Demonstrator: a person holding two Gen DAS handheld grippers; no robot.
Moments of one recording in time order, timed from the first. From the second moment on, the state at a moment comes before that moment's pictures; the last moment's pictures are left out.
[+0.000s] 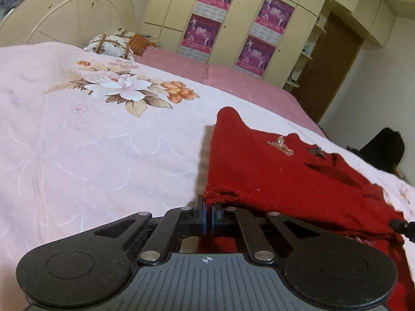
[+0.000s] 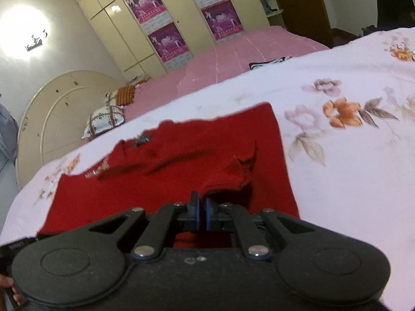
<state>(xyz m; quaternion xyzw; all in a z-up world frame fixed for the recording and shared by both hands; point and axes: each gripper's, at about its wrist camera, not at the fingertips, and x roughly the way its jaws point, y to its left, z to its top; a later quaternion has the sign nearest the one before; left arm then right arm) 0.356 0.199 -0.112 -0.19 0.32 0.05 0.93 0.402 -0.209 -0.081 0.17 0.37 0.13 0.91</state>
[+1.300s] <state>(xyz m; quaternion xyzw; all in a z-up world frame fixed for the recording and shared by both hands) 0.409 0.131 -0.092 -0.02 0.29 -0.01 0.96 0.405 -0.199 -0.083 0.00 0.36 0.06 0.93</state>
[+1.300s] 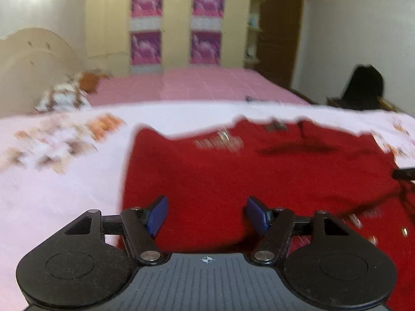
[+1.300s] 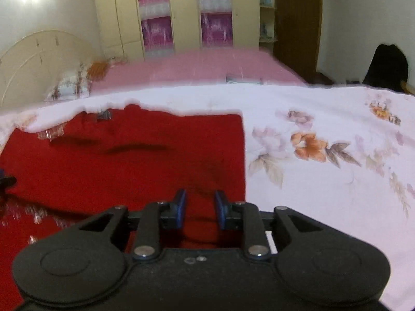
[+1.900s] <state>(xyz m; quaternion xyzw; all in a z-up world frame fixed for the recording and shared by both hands) 0.483 0.142 -0.090 0.01 0.30 0.01 0.95 0.423 -0.181 -0.072 0.00 0.30 0.11 0.95</state>
